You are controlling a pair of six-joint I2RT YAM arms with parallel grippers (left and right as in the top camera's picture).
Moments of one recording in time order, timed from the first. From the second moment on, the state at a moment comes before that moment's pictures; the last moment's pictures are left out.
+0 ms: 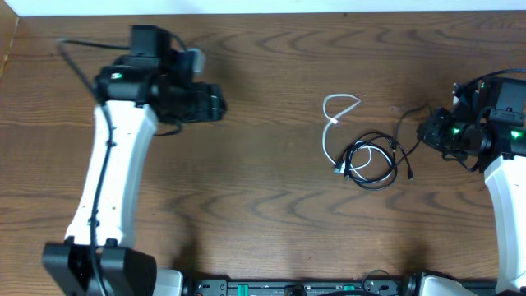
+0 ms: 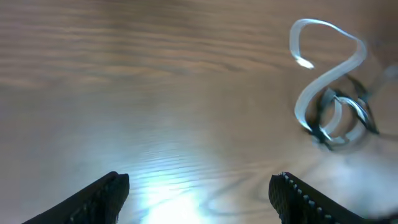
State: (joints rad) left arm -0.11 1.62 1.58 -1.16 0.35 -0.09; right arm -0.20 1.34 1.13 -0.87 -0.32 0.33
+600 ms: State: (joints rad) left arm -0.59 2.00 1.58 -0.72 0.58 -0.05; right arm -0.24 1.34 1.13 -0.88 -0.29 0.33
